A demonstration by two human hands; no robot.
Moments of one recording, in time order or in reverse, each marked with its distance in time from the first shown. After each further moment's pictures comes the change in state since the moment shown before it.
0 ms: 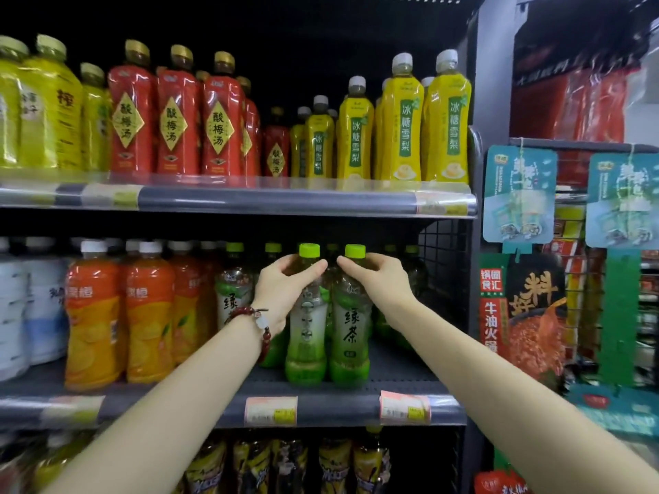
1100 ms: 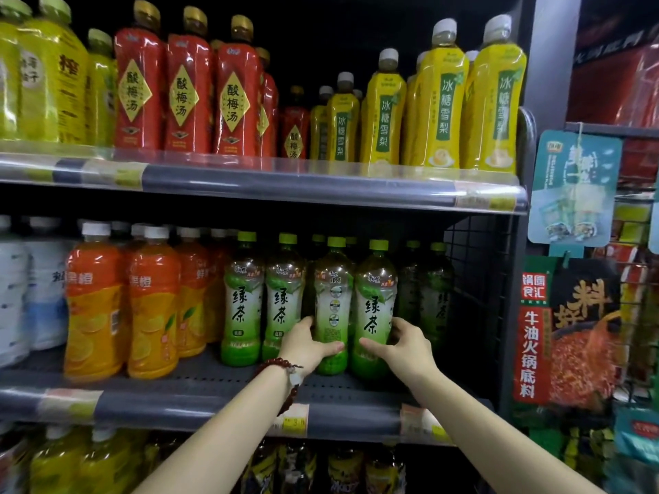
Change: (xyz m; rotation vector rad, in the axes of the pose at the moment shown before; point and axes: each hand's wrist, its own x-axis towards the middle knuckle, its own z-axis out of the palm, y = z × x) left_hand -0.003 -0.103 0.001 0.461 -0.159 -0.247; right_hand -0.023 0.099 0.013 -0.240 -0.036 0.250
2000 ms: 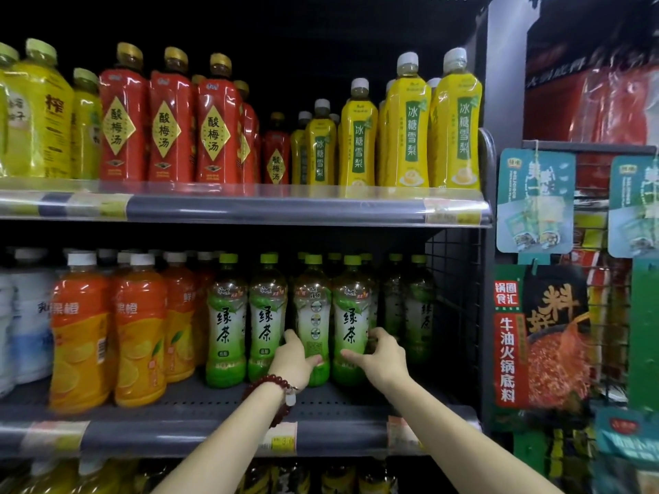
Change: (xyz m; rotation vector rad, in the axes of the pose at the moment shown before) left_hand -0.002 0.014 0.002 0.386 0.048 -0.057; right_hand 0.006 -0.008 0.012 -0.020 0.026 0.022
